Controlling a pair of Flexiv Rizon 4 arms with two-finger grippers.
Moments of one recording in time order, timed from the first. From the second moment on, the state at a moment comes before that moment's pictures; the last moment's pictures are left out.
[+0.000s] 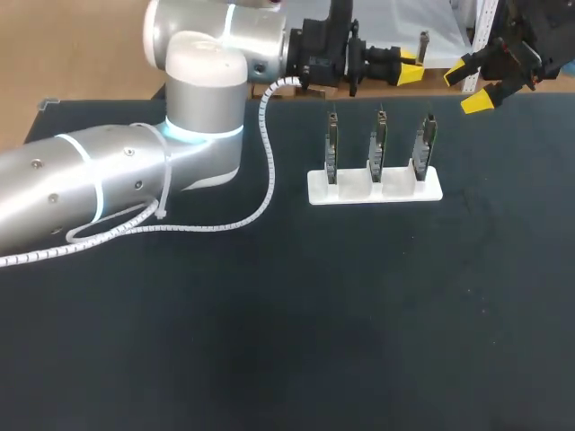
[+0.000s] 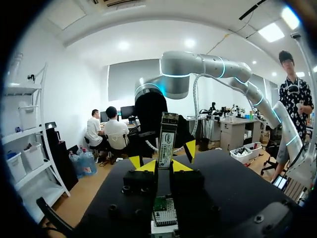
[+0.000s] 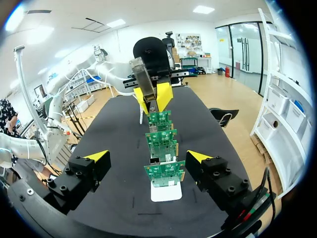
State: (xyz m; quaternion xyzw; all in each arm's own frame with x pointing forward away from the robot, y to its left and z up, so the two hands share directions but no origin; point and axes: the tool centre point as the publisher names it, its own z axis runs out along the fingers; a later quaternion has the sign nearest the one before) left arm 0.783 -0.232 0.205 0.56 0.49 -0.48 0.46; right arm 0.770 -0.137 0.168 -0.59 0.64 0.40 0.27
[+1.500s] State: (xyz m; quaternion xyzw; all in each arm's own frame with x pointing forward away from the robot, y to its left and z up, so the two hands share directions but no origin) left arm 0.764 -0.248 0.171 0.50 0.57 -0.49 0.44; right arm 0.770 -0.137 0.168 -0.59 0.64 0.40 0.27
